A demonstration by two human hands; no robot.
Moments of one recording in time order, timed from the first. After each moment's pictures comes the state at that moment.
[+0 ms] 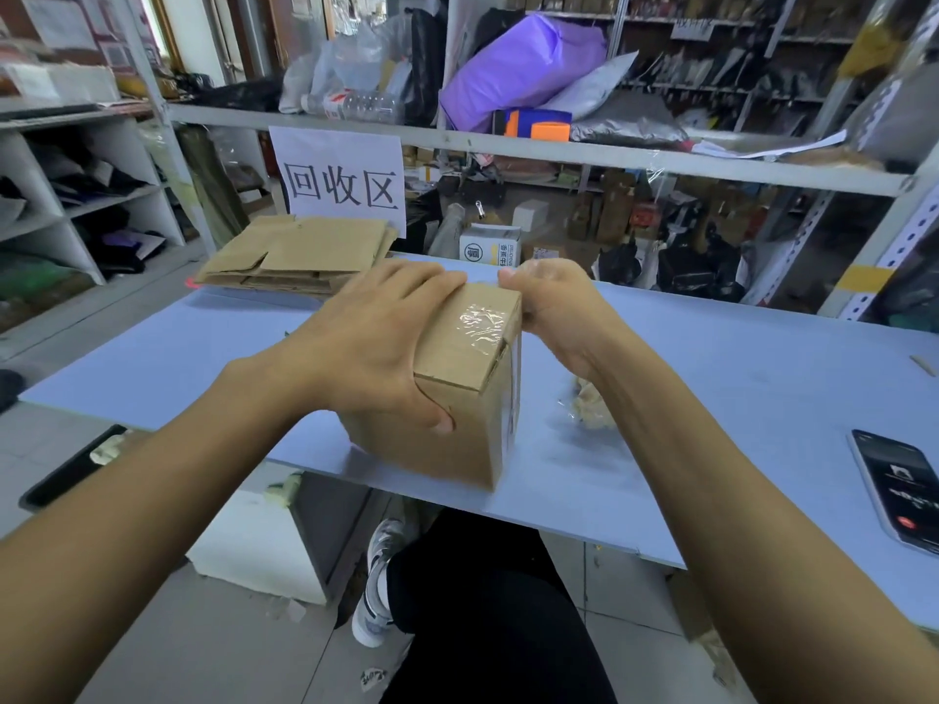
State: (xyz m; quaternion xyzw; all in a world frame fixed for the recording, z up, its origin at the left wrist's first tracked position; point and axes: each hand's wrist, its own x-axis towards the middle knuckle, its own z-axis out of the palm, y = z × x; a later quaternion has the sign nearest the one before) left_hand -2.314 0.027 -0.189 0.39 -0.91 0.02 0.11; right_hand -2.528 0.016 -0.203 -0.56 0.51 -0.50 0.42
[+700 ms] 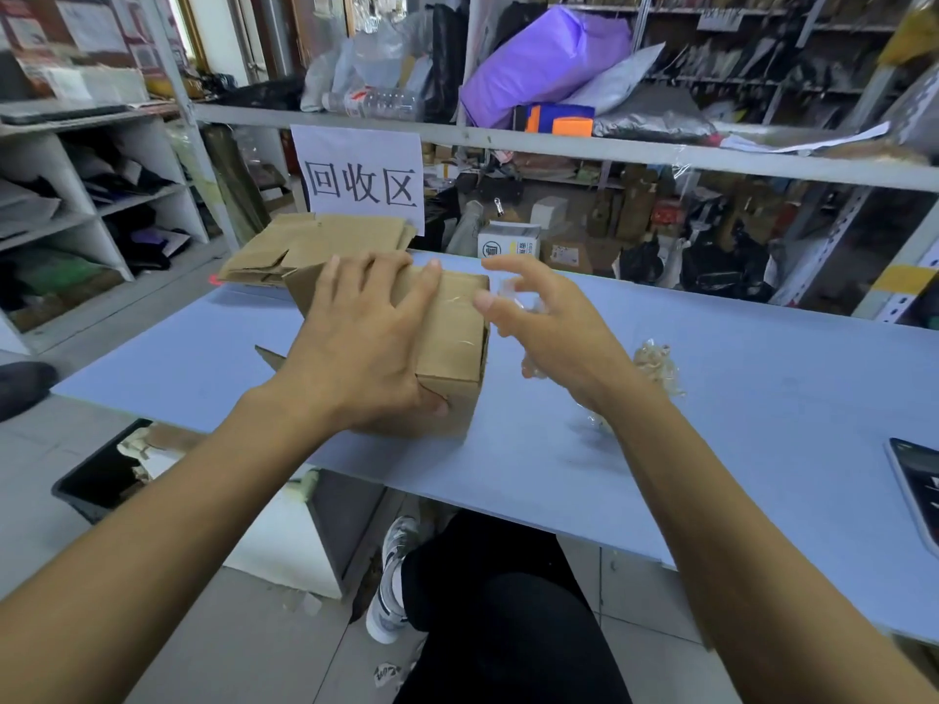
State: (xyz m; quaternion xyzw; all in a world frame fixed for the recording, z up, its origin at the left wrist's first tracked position) left_hand -2.305 0.024 -0.214 0.51 -0.83 0.17 0.13; right_hand -2.508 0.044 -0.205 -0.64 0.54 -0.45 0.31
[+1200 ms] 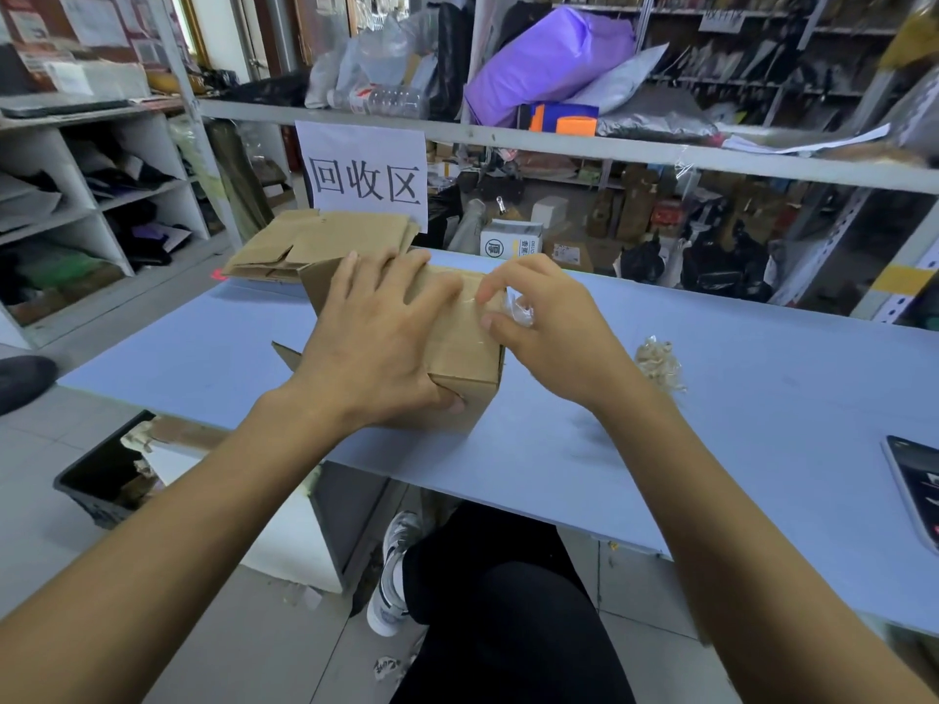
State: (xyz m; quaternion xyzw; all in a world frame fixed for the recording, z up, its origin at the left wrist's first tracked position) left_hand -2.307 0.030 -0.218 0.47 -0.84 0.17 0.19; right_hand -2.504 0.047 -0.211 -0.75 0.52 -0.39 0.12
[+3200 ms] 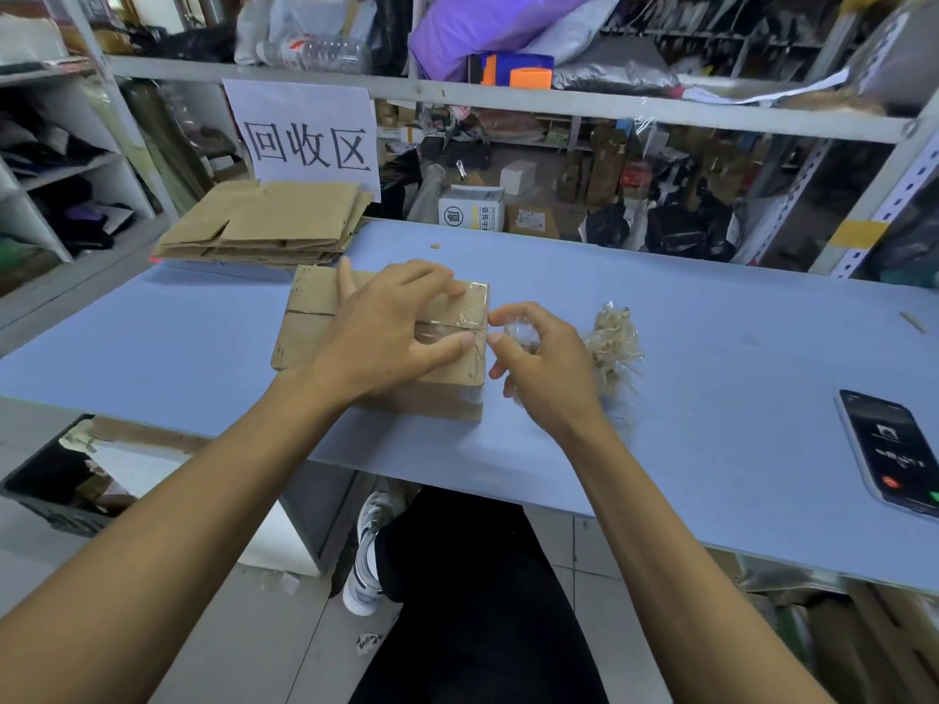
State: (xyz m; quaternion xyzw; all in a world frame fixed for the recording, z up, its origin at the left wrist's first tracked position) left_hand -2.359 -0.009 -0.257 0.40 -0.86 -0.04 0.31; right_hand -2.538 0.056 -0.281 -0.55 0.58 -0.53 0.30
